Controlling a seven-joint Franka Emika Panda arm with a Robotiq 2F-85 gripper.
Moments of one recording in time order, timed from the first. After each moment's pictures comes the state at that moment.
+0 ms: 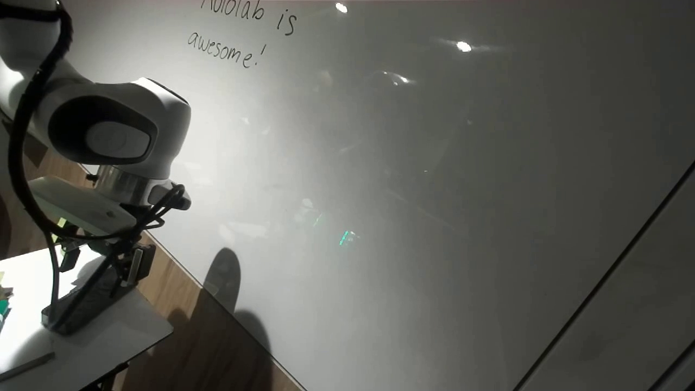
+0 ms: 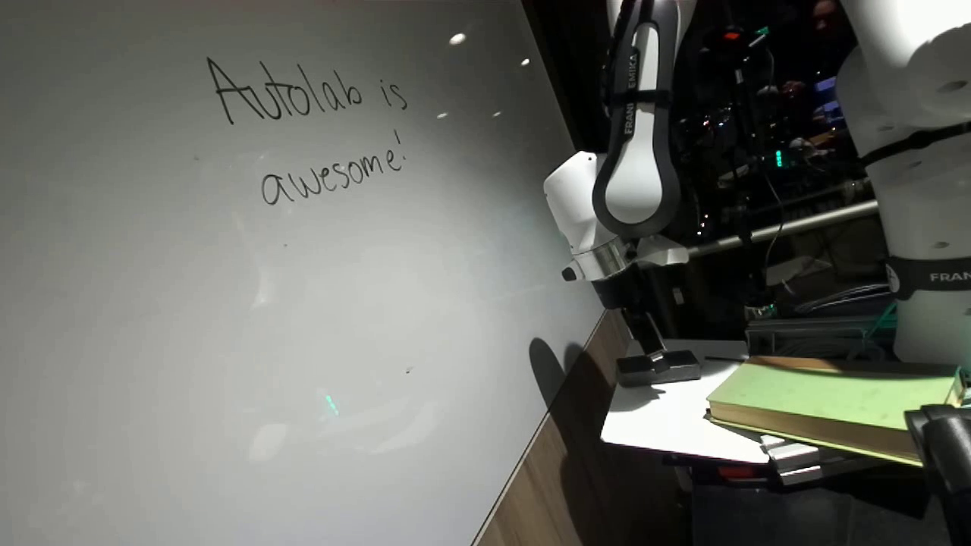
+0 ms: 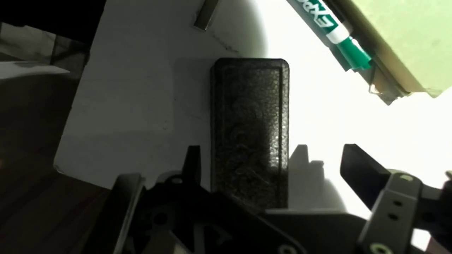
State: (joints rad) arm 0.01 -0.02 -0.01 -2.77 -0.08 2.67 -0.28
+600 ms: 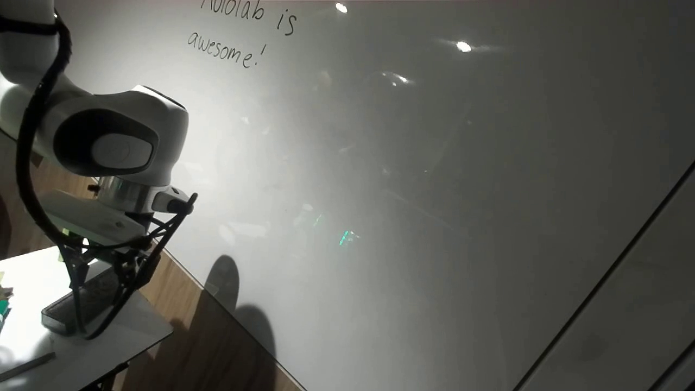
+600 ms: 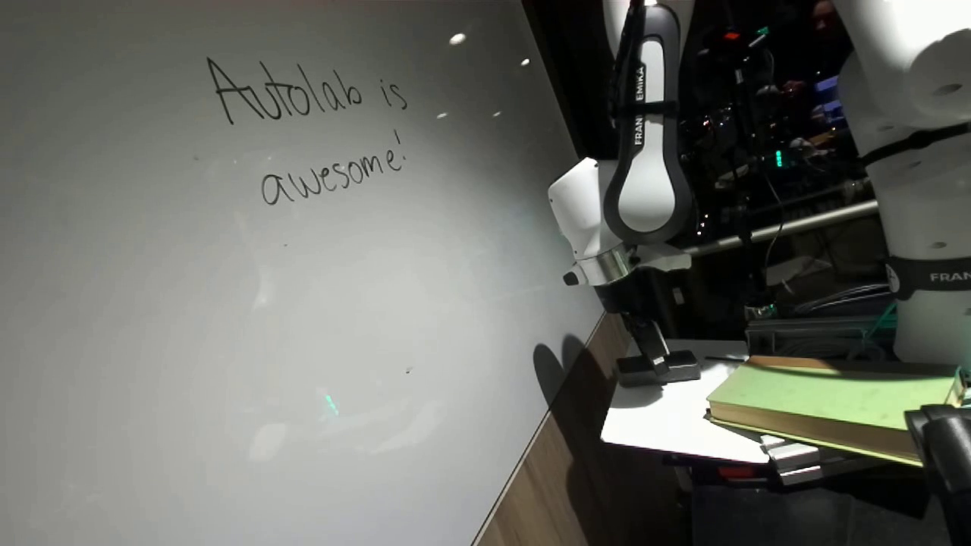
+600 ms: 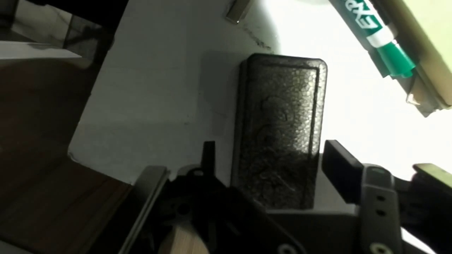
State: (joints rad) arm -0.02 0.02 -0.01 -2.77 -0.19 2.74 -0.29
